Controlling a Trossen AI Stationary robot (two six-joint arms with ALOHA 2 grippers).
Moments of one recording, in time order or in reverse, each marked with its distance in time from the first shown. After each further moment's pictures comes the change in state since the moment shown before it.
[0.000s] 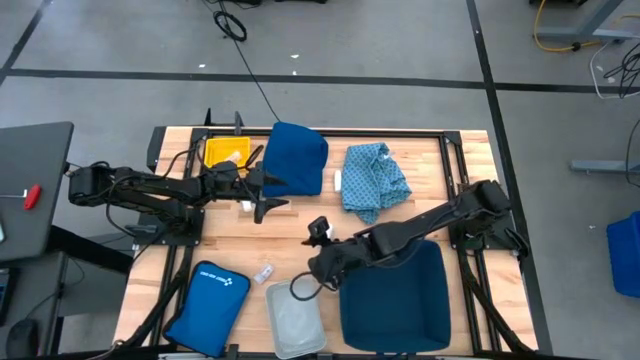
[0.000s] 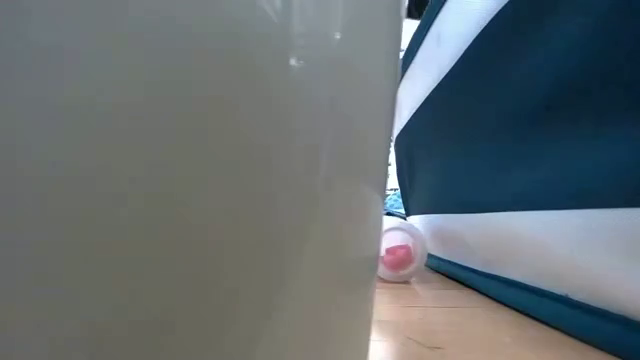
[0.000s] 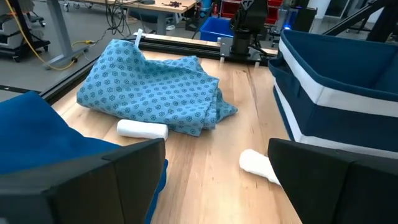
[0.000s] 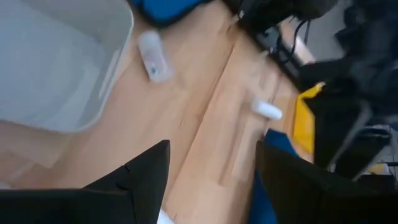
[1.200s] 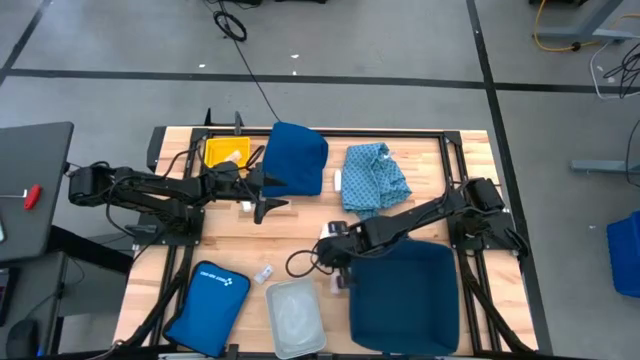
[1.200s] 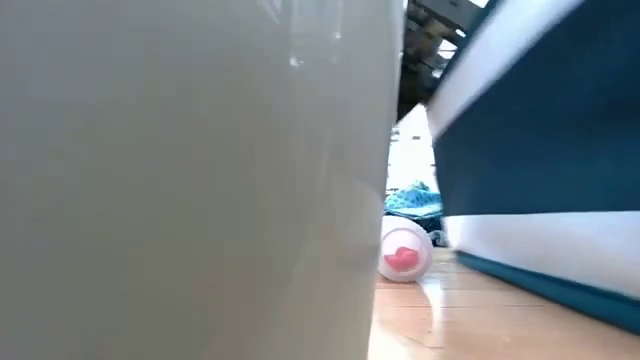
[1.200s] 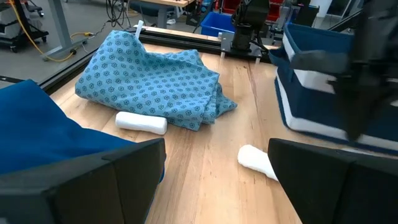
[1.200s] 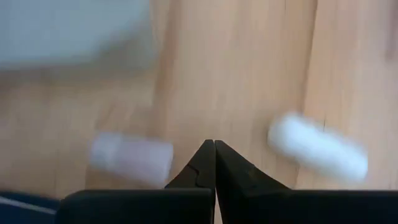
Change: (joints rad) left arm 0.000 0.000 0.000 -0.021 -0.001 -0.023; right arm -0.075 0.044 -0.115 -0.206 -0.376 0.581
